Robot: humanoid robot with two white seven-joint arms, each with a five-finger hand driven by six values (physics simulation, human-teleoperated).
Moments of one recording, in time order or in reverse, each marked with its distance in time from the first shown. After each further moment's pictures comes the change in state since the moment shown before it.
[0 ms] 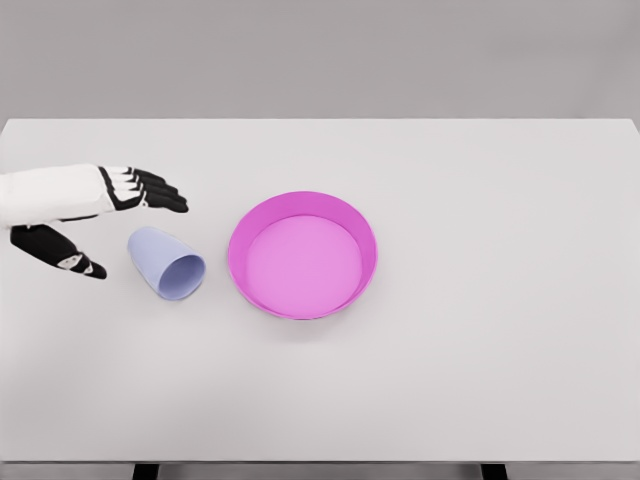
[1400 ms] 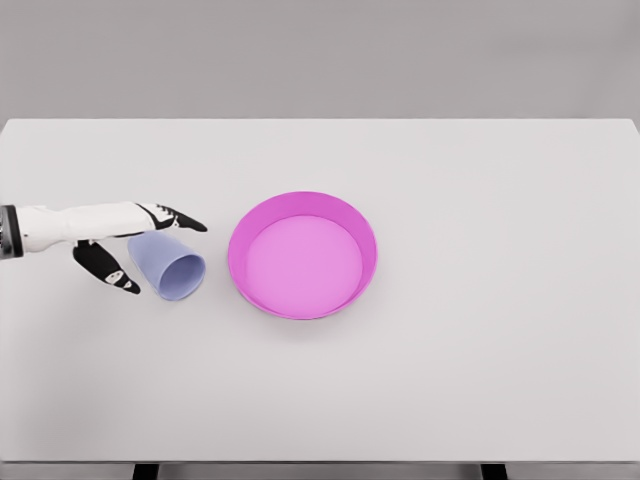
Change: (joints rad) left arm -0.075 -0.237 -0.227 0.382 -0.104 0.001 0.000; right arm 0.006 0.000 -0.004 0.006 0.000 0.000 0.000
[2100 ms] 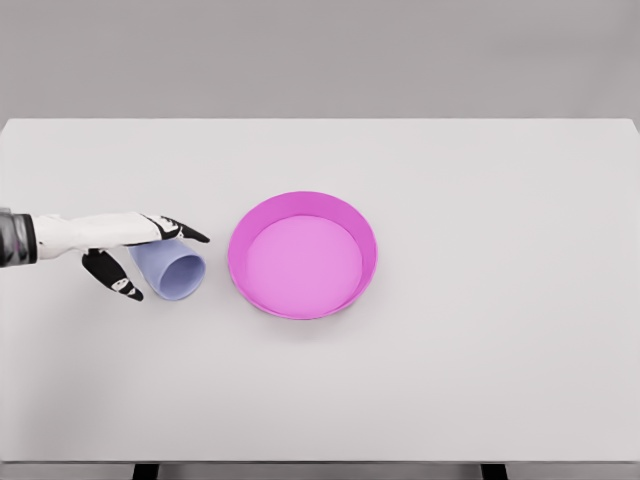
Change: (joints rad) left arm -0.005 -0.048 -0.021 0.079 -0.065 0.000 0.000; right arm 0.000 0.000 0.000 0.000 0.000 0.000 0.000
